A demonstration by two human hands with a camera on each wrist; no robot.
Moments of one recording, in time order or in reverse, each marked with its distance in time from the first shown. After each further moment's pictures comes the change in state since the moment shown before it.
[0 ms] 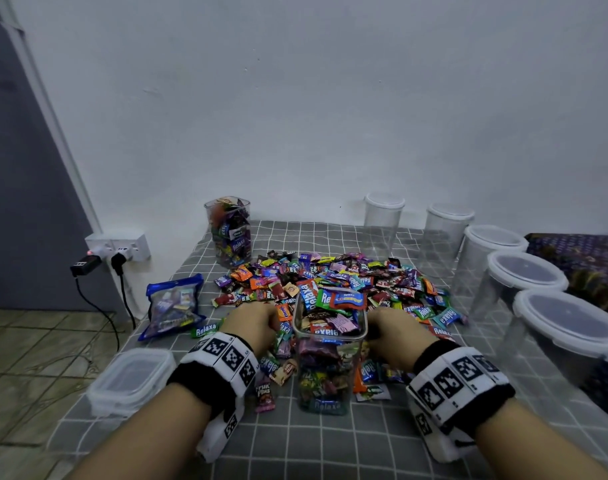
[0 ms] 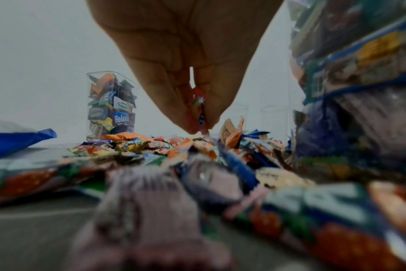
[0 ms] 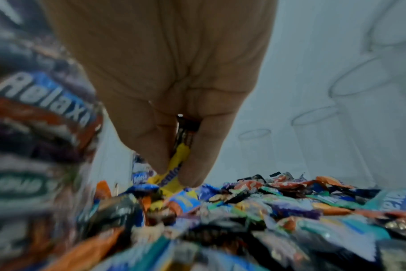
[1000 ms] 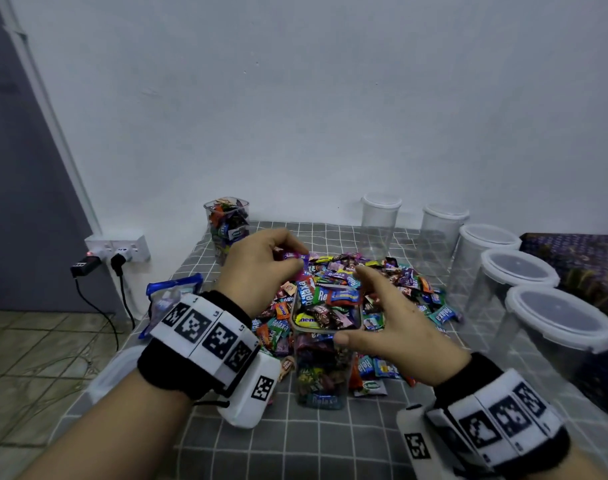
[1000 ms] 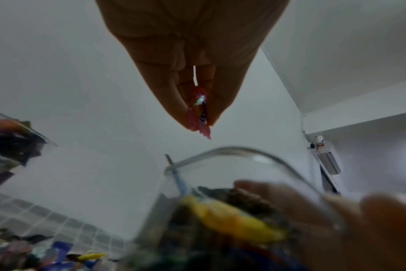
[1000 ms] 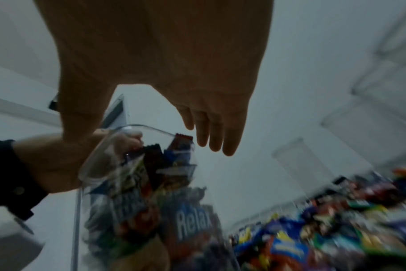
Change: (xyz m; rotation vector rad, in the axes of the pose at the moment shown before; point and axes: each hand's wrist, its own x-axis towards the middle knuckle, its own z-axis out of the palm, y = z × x) left_hand -0.049 0.057 -0.084 -0.764 0.350 0.247; right_hand -0.058 -0.037 -0.040 0.591 0.172 -0.162
